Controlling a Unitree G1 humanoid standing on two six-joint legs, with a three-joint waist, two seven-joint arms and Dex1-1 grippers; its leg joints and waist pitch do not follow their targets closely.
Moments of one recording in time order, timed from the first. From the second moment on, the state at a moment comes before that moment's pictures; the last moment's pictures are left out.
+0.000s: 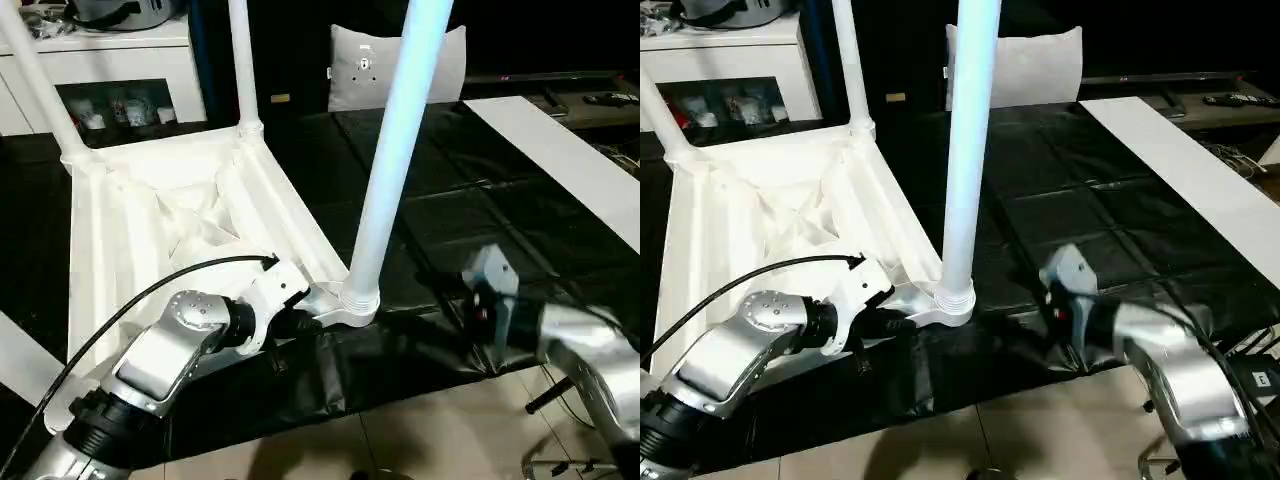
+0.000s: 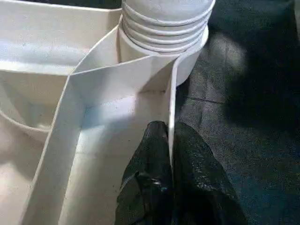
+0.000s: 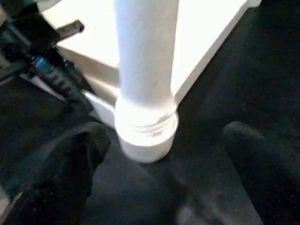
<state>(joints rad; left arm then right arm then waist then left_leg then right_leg) -0.36 0.45 -0.37 -0.02 -0.12 0.65 -0.86 -0.21 -0.56 0.08 0.00 0.32 0.35 0.96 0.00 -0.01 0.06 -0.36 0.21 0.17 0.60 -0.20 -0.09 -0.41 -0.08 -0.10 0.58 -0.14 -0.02</state>
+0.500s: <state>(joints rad) -0.43 0.59 -0.46 0.17 -0.09 0.23 -1.22 -0.36 -0.55 0.17 0.20 0.36 0.30 1.28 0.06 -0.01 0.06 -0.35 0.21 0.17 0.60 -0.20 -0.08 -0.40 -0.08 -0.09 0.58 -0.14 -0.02</state>
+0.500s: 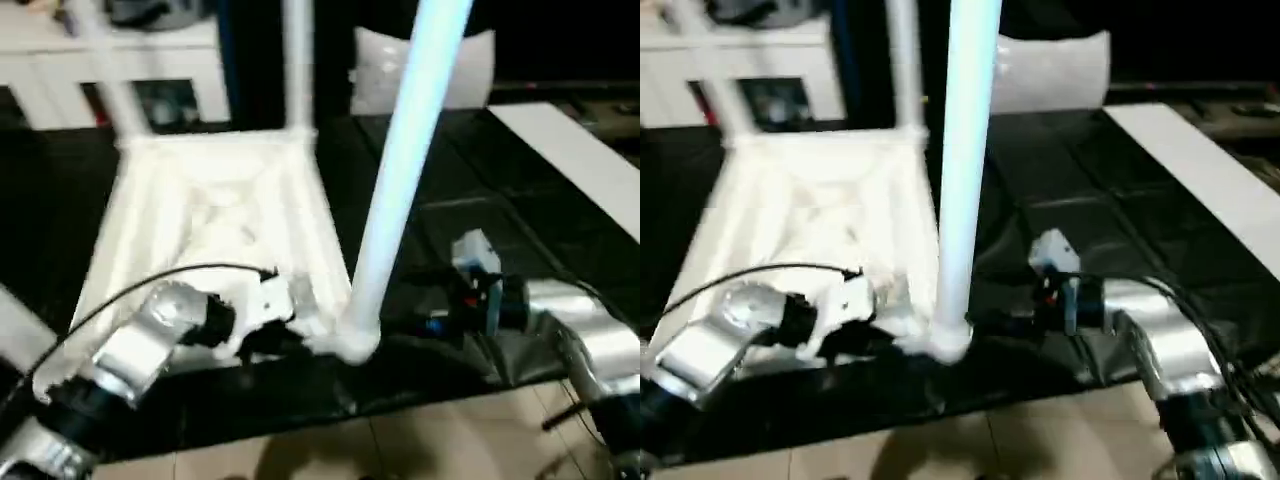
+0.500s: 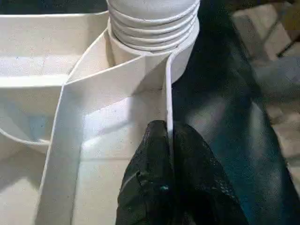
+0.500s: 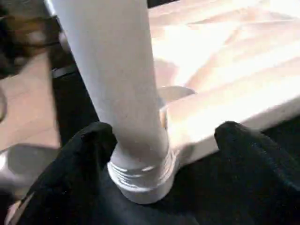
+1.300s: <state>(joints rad) -0.54 0.55 -0.50 0.37 -0.05 0.02 -1.37 -0.47 -0.51 0.30 0.29 0.32 0.29 1.45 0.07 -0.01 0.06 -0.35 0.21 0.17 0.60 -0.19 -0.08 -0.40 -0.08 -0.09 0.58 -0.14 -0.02</state>
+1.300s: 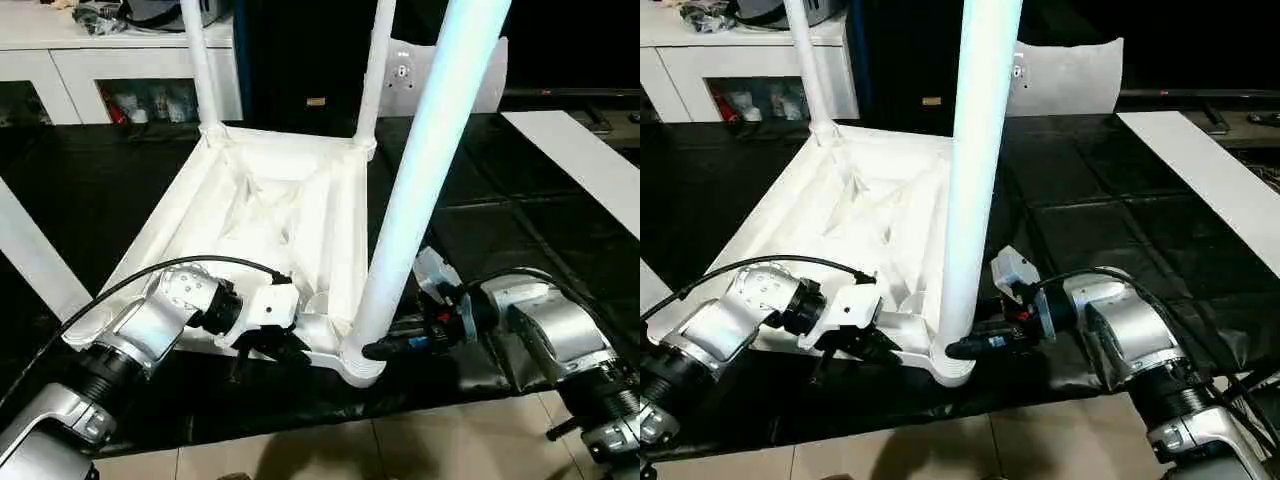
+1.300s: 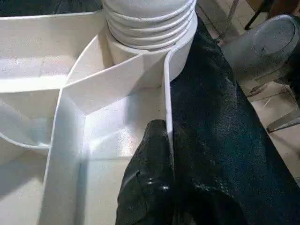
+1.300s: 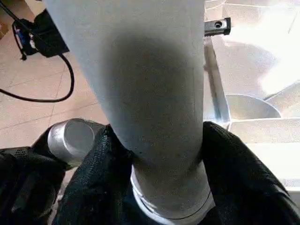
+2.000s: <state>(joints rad) -0.56 0.26 -0.33 0.37 0.01 0.50 -0.86 -0.34 -0.07 0.04 0.13 0.15 0.47 0.44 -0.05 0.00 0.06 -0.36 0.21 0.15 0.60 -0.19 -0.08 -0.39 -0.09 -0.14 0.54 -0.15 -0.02</state>
